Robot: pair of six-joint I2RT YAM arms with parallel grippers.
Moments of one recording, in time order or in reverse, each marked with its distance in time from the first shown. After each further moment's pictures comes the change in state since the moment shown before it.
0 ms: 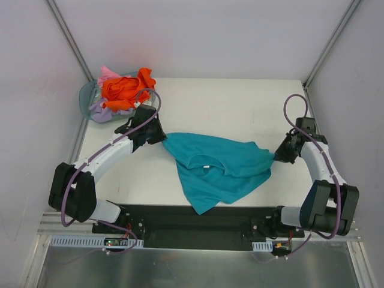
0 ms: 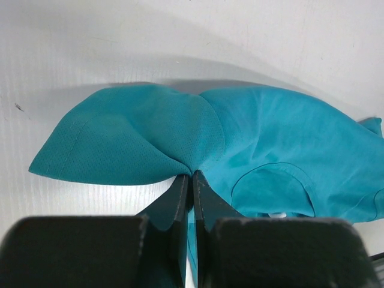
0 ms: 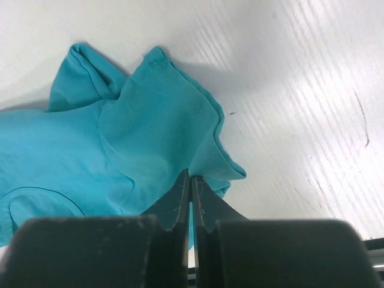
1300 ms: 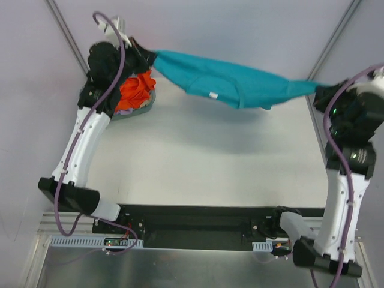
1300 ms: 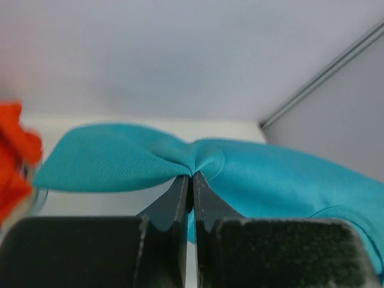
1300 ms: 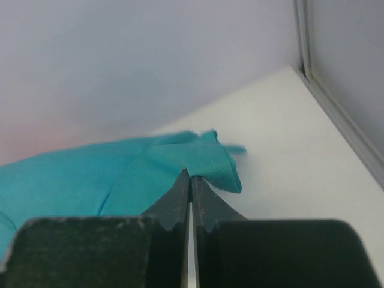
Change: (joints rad) left arm 0.137 0.093 0.863 0.055 0.156 0.191; right arm -0.030 -0.270 0.699 0.200 0.016 -0.042
